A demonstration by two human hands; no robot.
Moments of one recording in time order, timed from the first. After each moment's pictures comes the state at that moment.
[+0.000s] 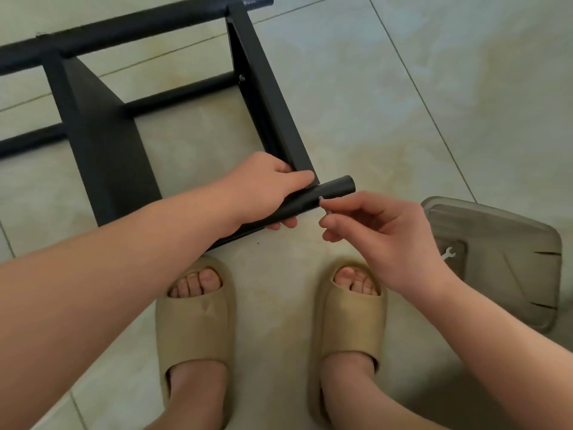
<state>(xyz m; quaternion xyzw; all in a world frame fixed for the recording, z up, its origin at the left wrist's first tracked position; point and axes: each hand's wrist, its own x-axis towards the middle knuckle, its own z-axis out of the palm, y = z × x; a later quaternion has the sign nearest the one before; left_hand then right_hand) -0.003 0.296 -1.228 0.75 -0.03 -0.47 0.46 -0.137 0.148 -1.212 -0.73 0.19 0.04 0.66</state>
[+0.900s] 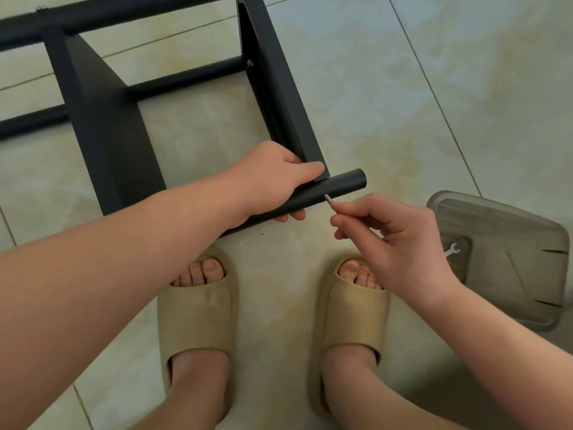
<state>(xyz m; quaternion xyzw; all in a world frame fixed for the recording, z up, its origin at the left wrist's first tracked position) -0.005 0.299 -1.235 0.74 -0.05 -0.47 0.48 -0.150 0.153 -1.220 -0.85 0.11 -0.03 0.51</state>
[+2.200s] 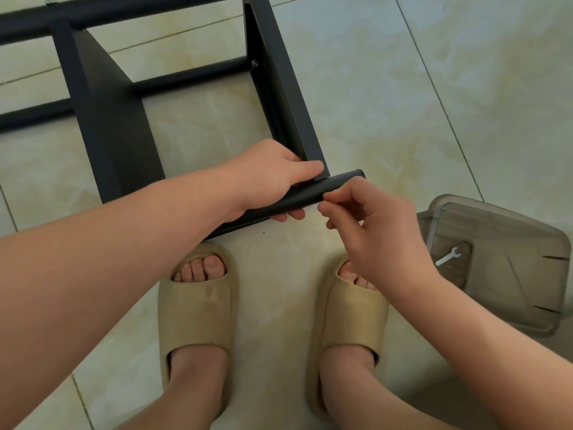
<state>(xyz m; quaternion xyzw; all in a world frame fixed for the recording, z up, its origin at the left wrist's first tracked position) -0.001 0.305 -1.226 0.73 -0.04 -0.50 0.47 -0.127 0.175 -1.211 -0.87 0.18 0.03 0.45</state>
